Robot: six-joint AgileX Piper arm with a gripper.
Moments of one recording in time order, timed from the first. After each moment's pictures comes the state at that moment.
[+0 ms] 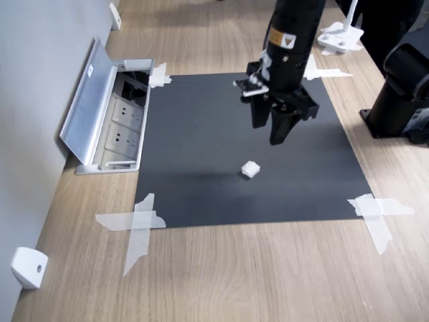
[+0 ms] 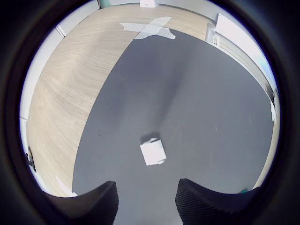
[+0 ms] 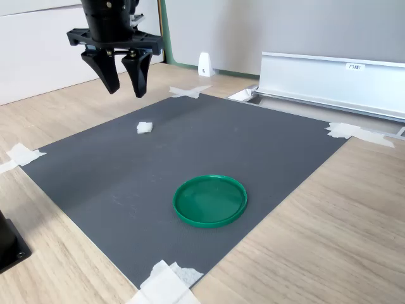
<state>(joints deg) 14.2 83.5 -54.8 7.6 48.8 -12.5</state>
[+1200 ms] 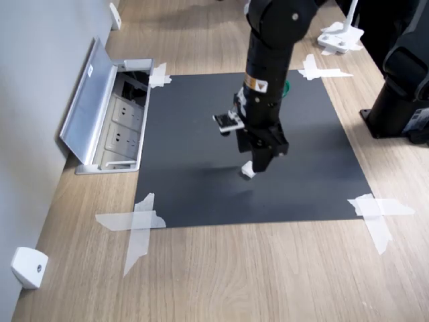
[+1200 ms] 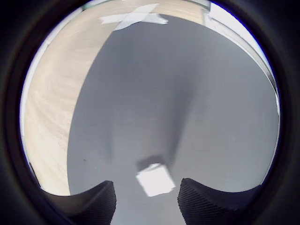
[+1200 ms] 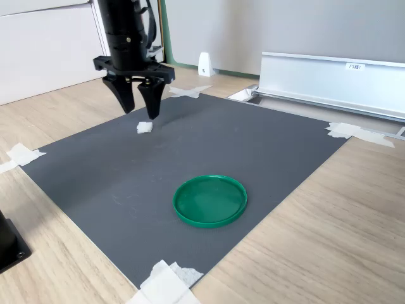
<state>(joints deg) 18.0 93.5 -55.5 6.3 41.5 -3.8</state>
